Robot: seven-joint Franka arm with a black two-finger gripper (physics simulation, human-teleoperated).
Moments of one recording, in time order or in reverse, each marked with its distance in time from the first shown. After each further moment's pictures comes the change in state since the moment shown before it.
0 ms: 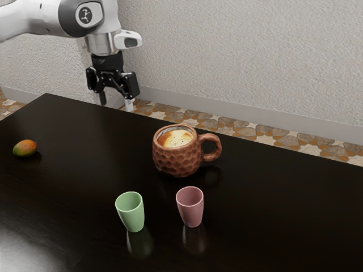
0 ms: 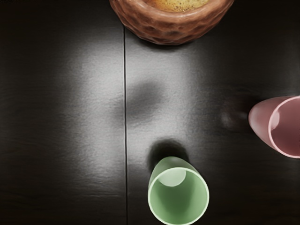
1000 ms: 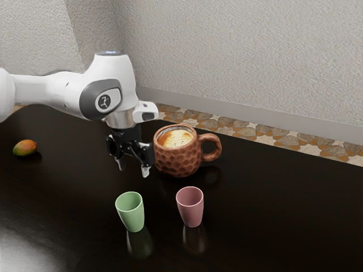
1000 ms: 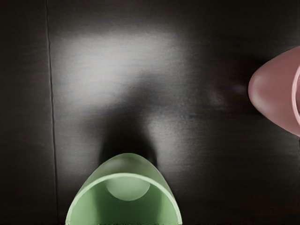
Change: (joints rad) arm 0.049 -0.095 -0.143 -0.553 -0.047 0.459 -0.050
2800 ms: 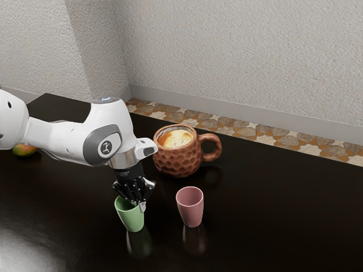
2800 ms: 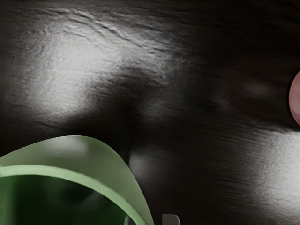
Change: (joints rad) arm 0.374 0.047 -0.389 -0.244 -0.125 0.319 -0.165
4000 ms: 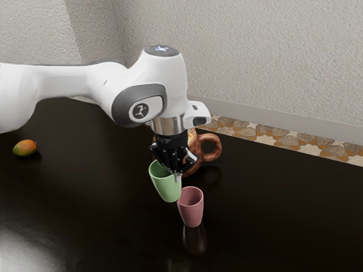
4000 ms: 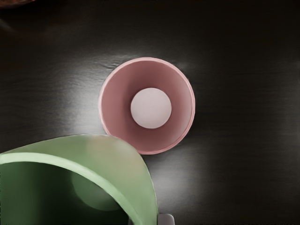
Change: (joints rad) arm -0.263 -0.016 -0.024 0.375 0.243 -0.340 -0.164
